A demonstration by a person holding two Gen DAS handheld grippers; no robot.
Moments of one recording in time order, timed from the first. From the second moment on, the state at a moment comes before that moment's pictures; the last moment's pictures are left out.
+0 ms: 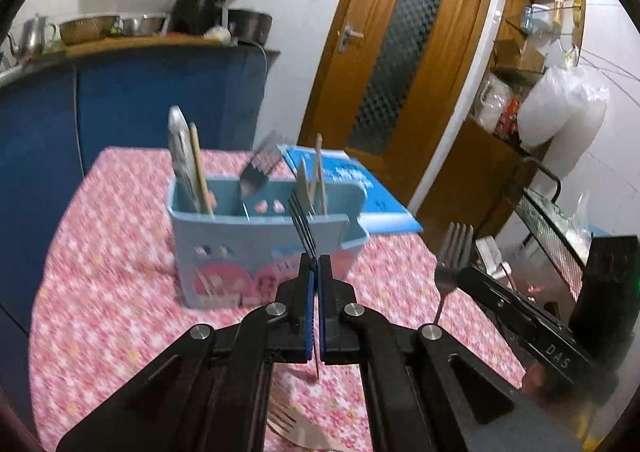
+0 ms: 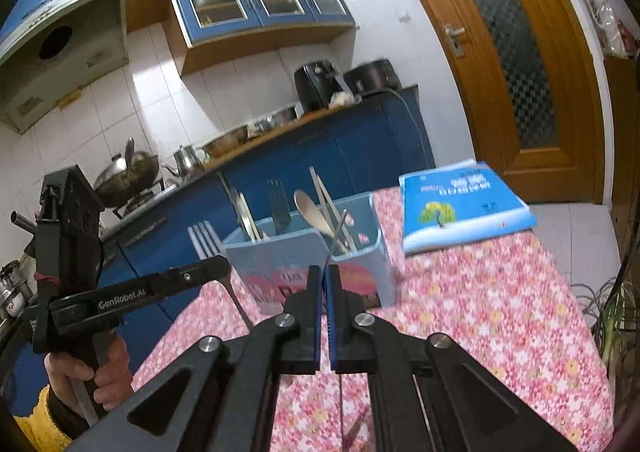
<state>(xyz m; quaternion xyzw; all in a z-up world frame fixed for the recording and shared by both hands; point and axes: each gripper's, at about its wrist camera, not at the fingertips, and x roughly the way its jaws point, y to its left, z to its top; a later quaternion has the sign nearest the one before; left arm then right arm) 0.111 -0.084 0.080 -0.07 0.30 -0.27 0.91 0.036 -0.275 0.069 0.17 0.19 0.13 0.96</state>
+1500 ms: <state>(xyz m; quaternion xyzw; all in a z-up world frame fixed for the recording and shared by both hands) 0.189 -0.060 0.092 -0.01 0.27 -0.17 0.95 0.102 -0.314 0.014 0.16 0.34 0.07 0.92</state>
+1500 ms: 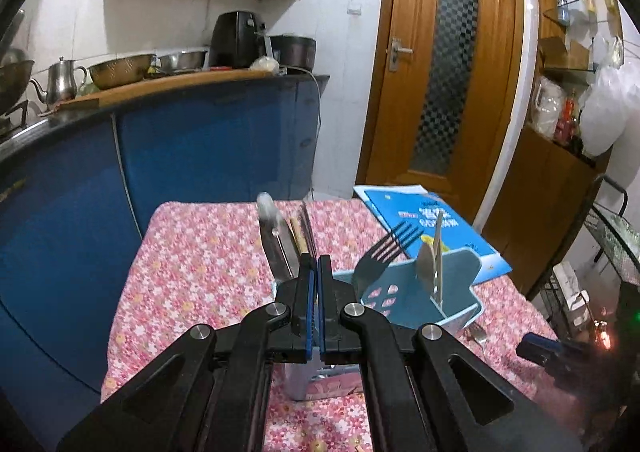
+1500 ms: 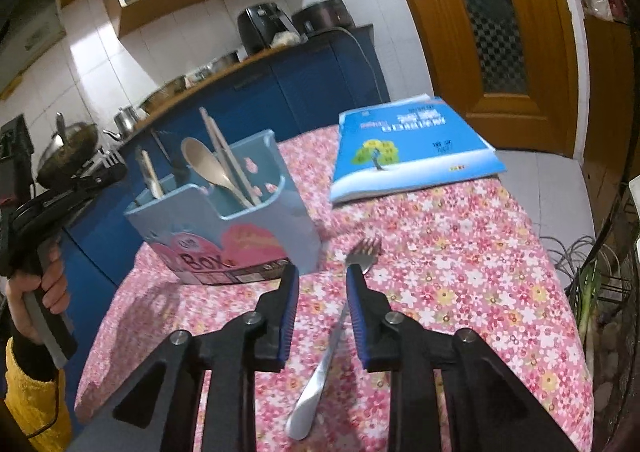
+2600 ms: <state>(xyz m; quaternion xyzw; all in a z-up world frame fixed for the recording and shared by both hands) 0.145 -0.040 0.068 -0.03 0.31 -0.18 0.93 0.179 -0.328 -0.024 0.18 0.44 0.10 0.87</state>
